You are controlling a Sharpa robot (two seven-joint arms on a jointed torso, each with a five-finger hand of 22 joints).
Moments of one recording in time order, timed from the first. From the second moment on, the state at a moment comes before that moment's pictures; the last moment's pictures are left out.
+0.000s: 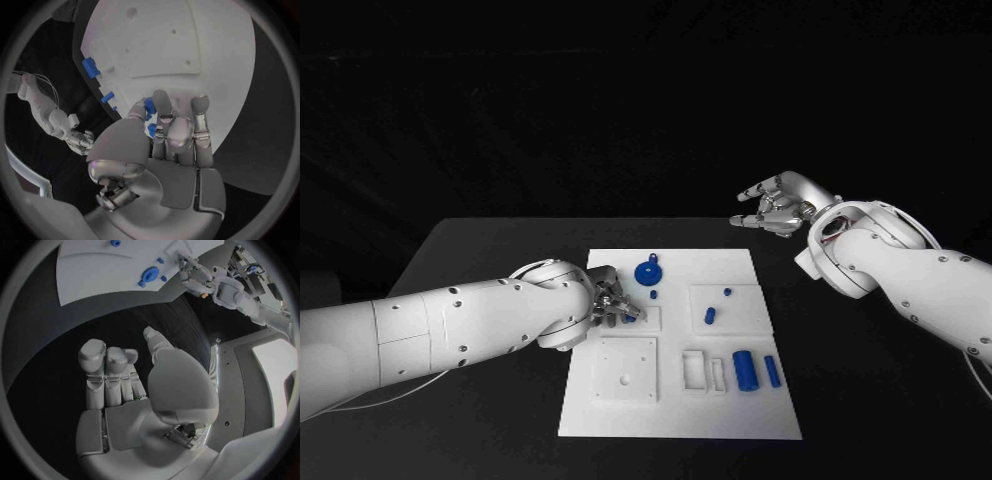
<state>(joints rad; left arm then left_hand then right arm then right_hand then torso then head) 1.35 -0.63 -0.24 1.40 -1.03 -0.17 -0.53 1.10 0.06 0.00 -0.01 0.41 1.30 -0.01 0.17 0.85 1.49 -0.07 0.66 0.35 1.43 -0.14 1.33 0.83 0.02 1.27 -0.16 0.61 1.31 1.10 -0.77 0.36 1.37 -1.36 -0.30 -0.20 1.31 -0.16 0.12 0.06 0.31 0.90 0.12 0.06 0.06 1.22 0.01 0.96 1.07 1.43 -0.06 0.99 1.06 0.07 1.46 -0.08 0.83 1.31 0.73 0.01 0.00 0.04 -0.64</state>
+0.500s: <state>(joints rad) 1.35 -0.62 -0.24 1.40 -1.03 -0.17 -0.54 1.10 0.05 -0.02 0.01 0.39 1.31 -0.02 0.17 0.85 1.48 -0.08 0.66 0.35 1.43 -0.14 1.33 0.83 0.02 1.27 -0.16 0.61 1.31 1.10 -0.77 0.36 1.37 -1.36 -0.30 -0.20 1.31 -0.16 0.12 0.06 0.31 0.90 0.12 0.06 0.06 1.22 0.01 0.96 1.07 1.43 -0.06 0.99 1.06 0.07 1.46 -0.08 0.83 1.31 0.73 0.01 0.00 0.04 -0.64</state>
